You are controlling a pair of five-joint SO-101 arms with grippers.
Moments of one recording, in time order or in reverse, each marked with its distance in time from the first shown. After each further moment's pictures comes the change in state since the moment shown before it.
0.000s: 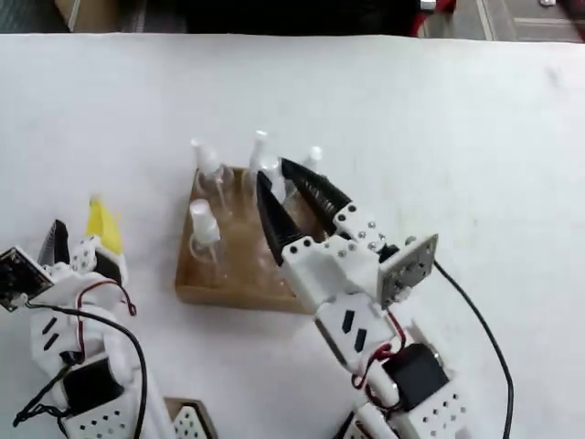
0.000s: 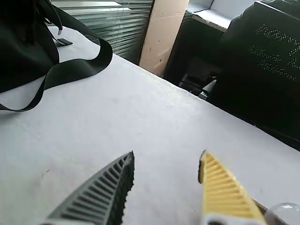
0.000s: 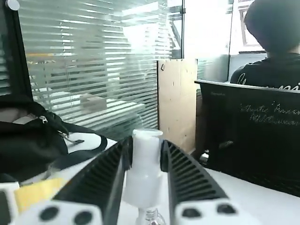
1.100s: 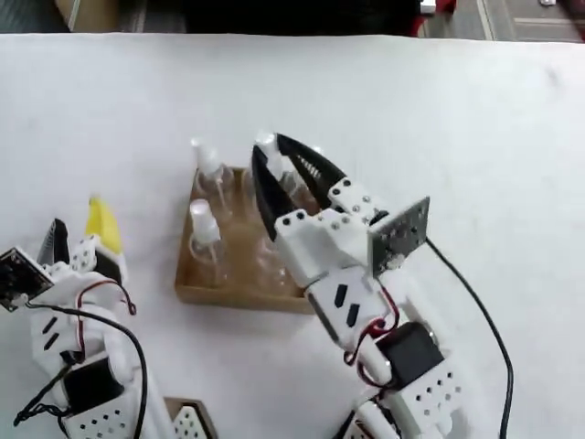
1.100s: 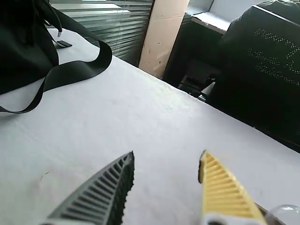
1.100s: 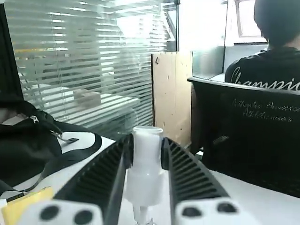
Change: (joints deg) left arm 0.0 0.0 0.5 -1.1 0.0; right arm 1.4 9.6 -8.4 -2.1 0.0
